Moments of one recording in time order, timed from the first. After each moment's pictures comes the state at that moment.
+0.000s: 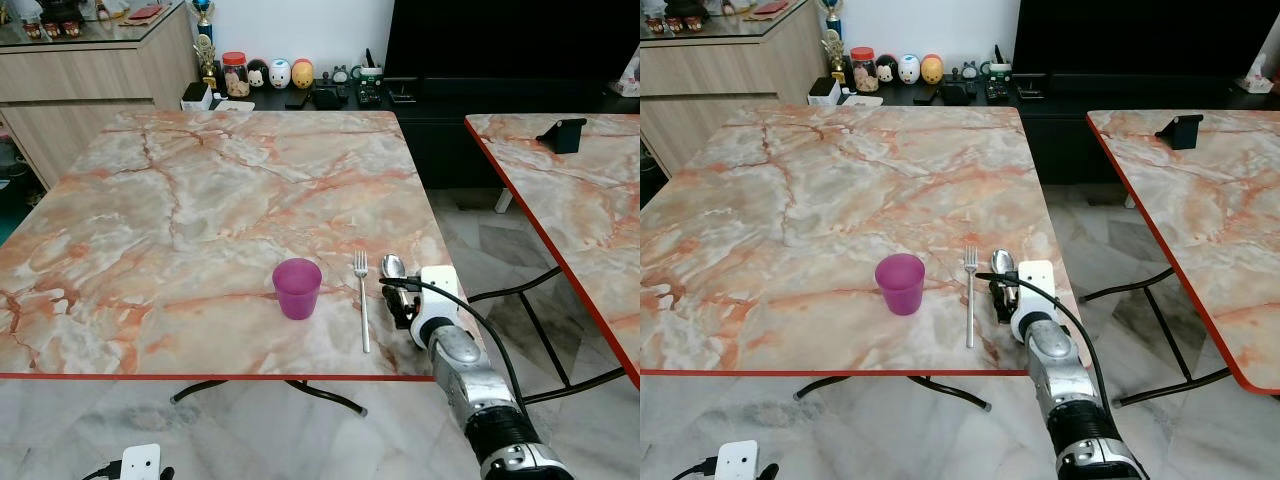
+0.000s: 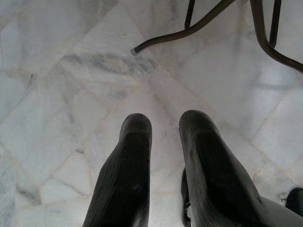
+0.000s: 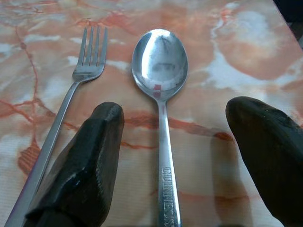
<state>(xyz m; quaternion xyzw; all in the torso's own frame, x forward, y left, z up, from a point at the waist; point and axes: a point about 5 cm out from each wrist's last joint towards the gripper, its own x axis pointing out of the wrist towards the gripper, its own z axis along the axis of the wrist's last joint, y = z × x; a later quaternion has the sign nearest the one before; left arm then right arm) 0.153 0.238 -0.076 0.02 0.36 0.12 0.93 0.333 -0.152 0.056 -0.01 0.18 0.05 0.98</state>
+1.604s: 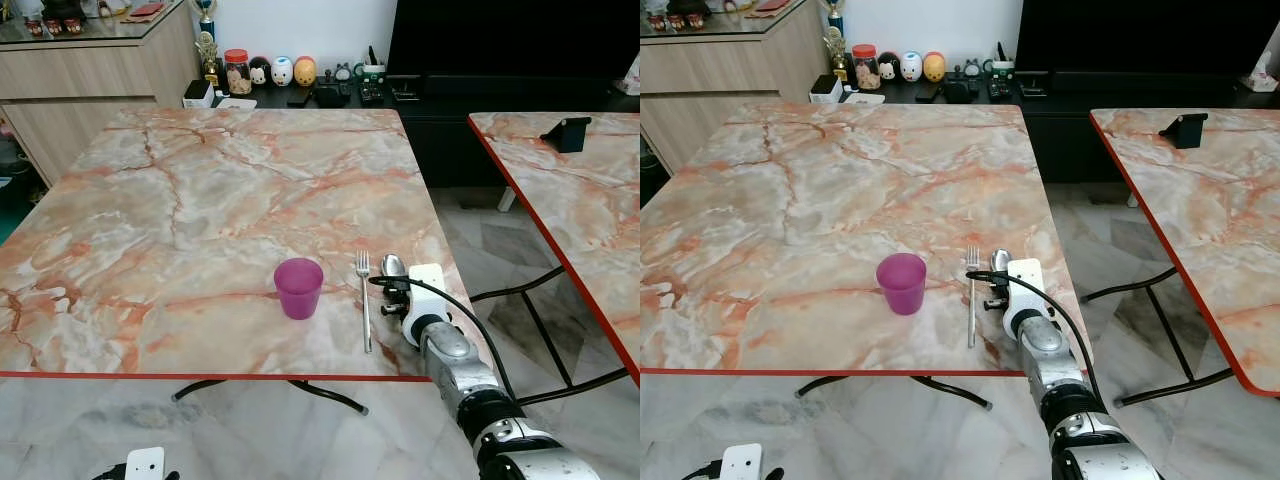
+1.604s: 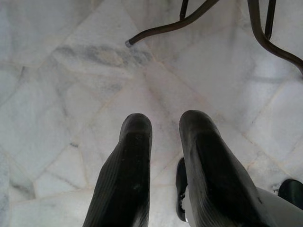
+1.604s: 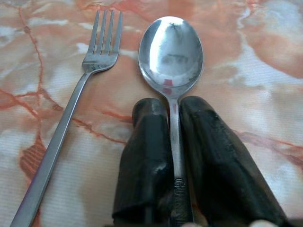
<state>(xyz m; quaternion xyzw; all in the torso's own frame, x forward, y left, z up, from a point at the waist) 0.150 0.234 -0.078 0.02 0.37 0.11 0.92 0.341 -0.146 0.050 -0.02 0.19 0.06 0.98</state>
